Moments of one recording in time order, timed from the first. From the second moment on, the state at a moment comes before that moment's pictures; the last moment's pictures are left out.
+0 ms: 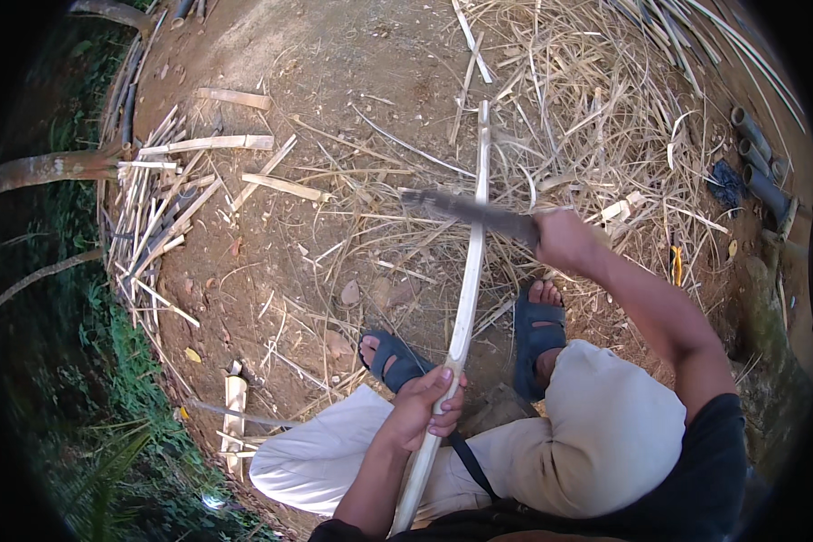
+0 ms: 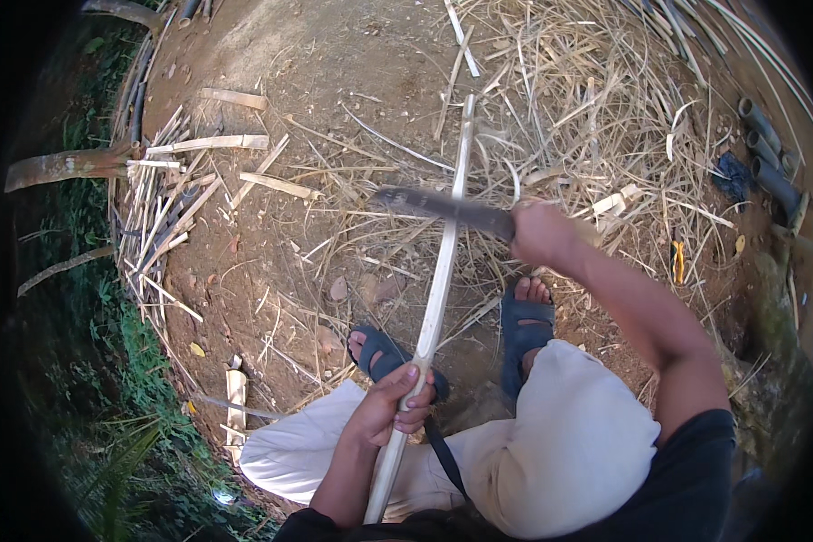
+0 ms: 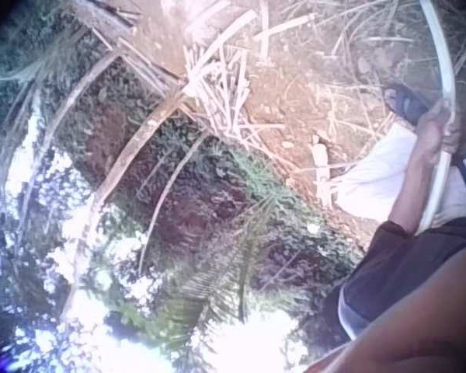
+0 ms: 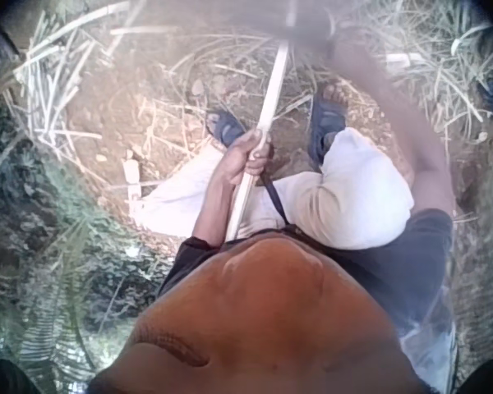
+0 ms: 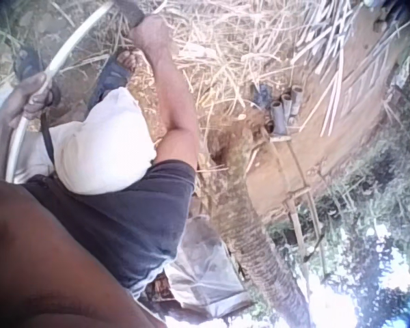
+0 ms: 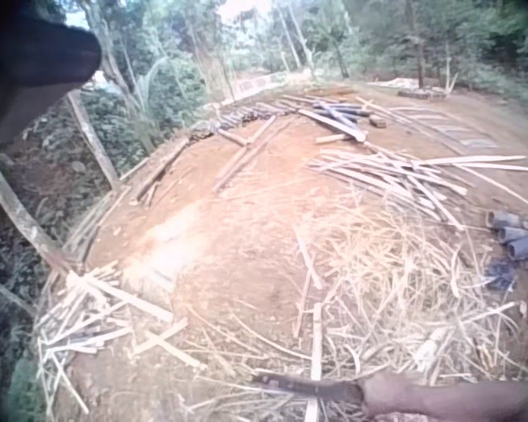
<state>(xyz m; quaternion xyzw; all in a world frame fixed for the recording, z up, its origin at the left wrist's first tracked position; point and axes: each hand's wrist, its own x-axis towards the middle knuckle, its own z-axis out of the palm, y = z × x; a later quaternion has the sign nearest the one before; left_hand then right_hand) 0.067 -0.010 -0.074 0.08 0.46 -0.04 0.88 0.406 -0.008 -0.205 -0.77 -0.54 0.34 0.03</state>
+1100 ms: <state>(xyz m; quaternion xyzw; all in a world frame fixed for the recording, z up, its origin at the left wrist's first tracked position) -0.009 -0.038 -0.044 0.08 0.55 -0.07 0.83 0.413 0.020 -0.238 -0.79 -0.53 0.32 -0.03</state>
